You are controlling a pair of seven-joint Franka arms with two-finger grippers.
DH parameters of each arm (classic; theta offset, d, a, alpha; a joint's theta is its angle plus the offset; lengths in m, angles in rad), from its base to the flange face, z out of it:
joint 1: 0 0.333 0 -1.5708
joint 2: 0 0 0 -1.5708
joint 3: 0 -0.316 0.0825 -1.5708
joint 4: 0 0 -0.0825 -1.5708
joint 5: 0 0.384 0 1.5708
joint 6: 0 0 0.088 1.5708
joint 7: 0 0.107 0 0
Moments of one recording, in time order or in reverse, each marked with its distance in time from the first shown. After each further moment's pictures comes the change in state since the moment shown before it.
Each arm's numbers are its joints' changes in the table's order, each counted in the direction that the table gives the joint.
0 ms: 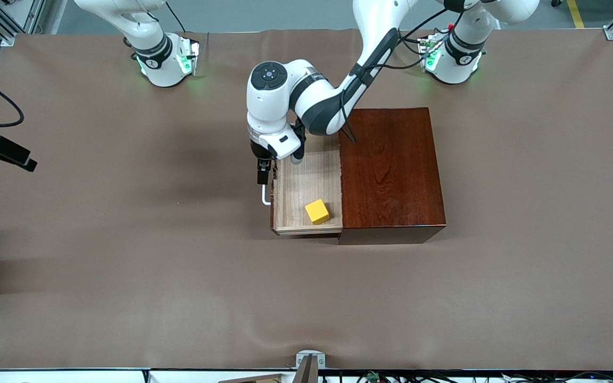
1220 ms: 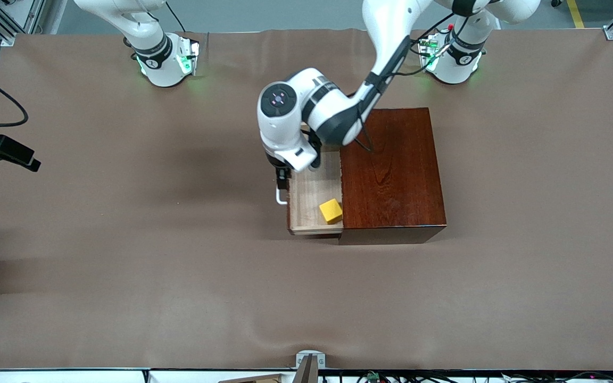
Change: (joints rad) left arm 0.085 -0.010 -0.021 0.045 -0.067 -0.242 0.059; right arm 0.012 0.000 0.000 0.001 0.000 0.001 0.000
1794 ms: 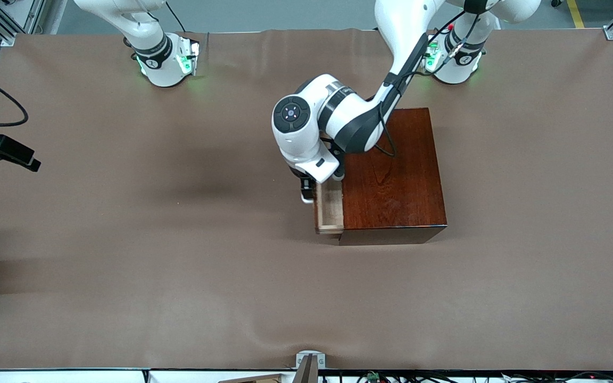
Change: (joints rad) left arm 0.012 -0.023 -0.043 -0.008 0.079 -0.155 0.012; right arm 0.001 0.000 0.000 0.001 0.000 0.000 0.000
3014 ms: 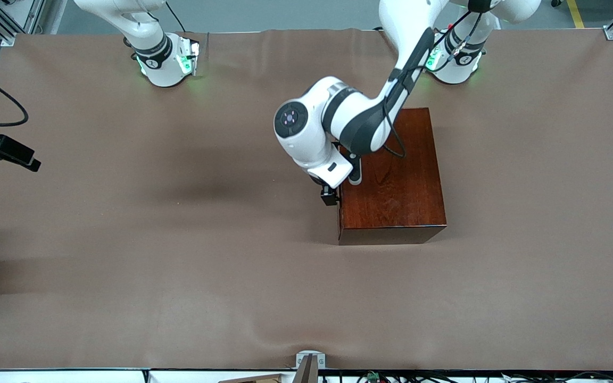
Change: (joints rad) left arm 0.003 -0.033 -0.030 0.029 0.157 -0.098 0.047; right arm 0.000 0.000 0.000 0.000 0.000 0.000 0.000
